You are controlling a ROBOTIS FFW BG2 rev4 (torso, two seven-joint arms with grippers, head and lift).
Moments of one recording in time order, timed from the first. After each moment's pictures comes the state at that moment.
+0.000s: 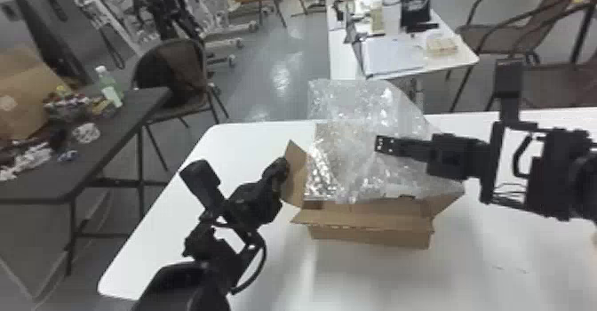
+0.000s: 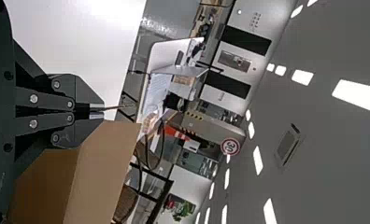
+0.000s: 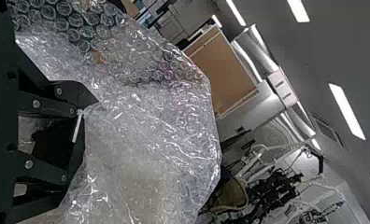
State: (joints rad) left arm 0.14 0.09 0.21 -1.90 0.47 0.32 -0.27; right arm -0.40 0.00 0.19 -1.65 -0.60 1.00 0.68
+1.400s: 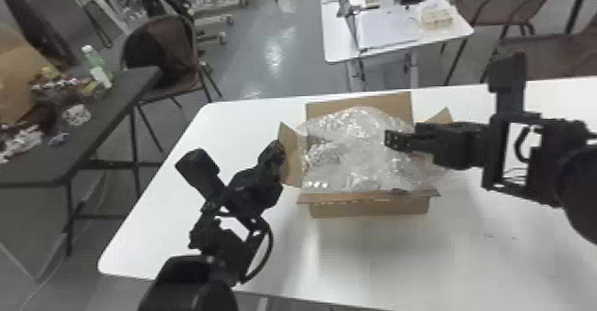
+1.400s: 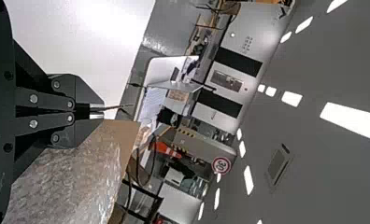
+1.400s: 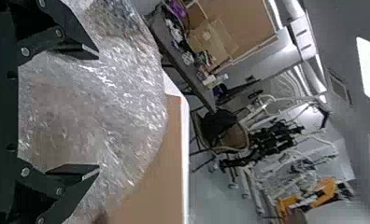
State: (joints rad) left arm 0.22 0.13 0.12 -1.93 0.55 0.20 -0.08; right arm -0.31 0.00 0.19 -1.70 -0.31 0.86 0.60
